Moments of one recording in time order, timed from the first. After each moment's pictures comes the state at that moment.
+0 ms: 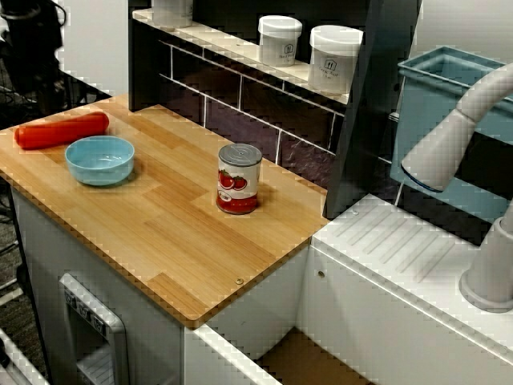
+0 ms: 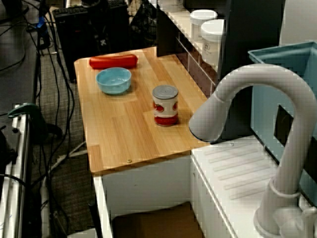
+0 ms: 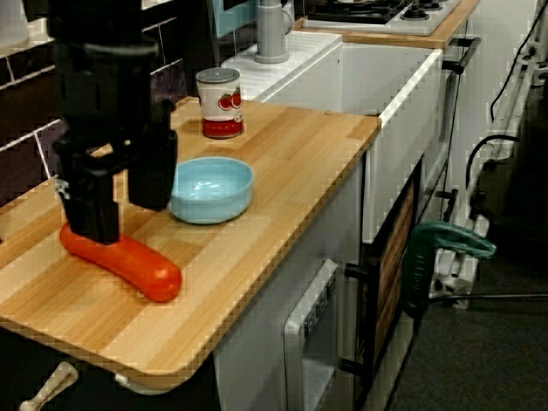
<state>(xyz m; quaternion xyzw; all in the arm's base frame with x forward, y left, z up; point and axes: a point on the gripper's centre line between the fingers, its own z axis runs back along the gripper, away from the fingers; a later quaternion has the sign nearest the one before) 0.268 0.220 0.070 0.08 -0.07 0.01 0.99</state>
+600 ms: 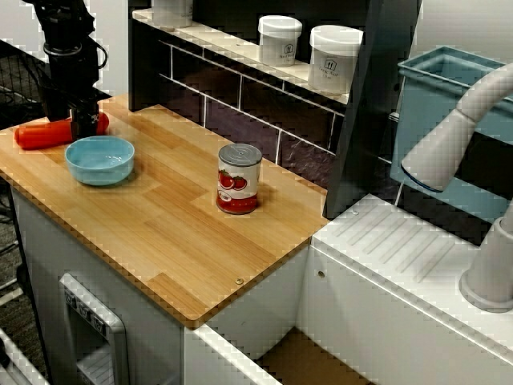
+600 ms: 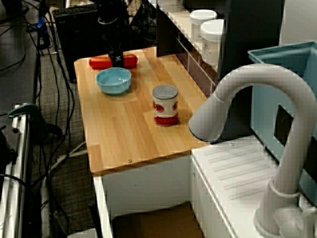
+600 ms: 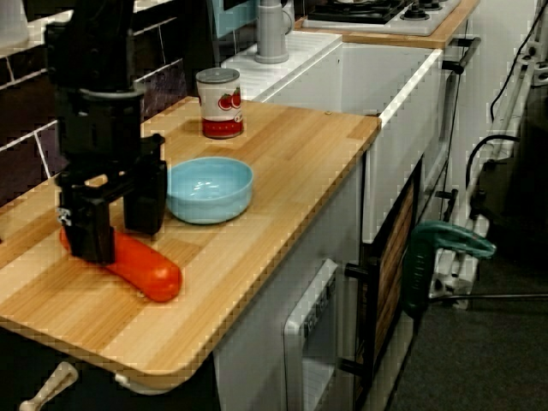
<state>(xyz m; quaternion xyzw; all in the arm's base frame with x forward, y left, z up) 0.288 0.210 0.040 0.08 -0.05 0.02 1.00</state>
